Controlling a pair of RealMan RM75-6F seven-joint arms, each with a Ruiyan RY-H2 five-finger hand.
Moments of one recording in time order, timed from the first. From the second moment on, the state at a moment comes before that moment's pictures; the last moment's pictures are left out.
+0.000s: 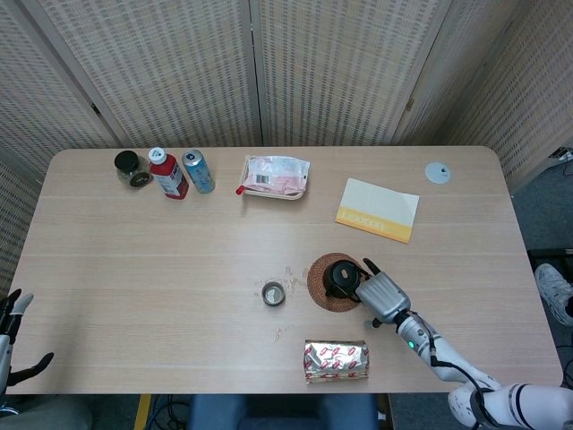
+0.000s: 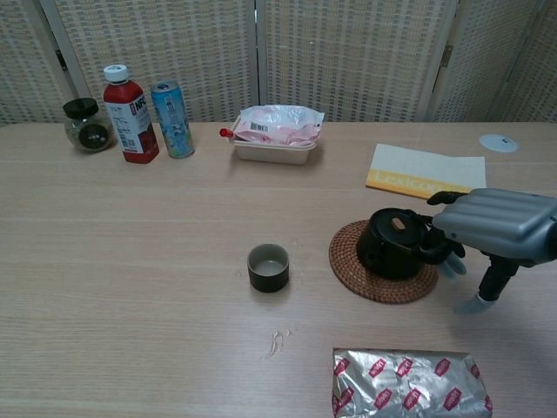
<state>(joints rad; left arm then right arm) 0.04 -1.11 0.00 -1.59 1.50 1.55 -0.01 0.65 -1.40 -0.05 -1.57 -1.23 0.88 -0.55</state>
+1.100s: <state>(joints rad) 0.04 -1.10 0.00 -1.60 1.49 1.55 0.00 0.73 -1.42 0.03 -1.50 -1.21 0.79 -0.41</state>
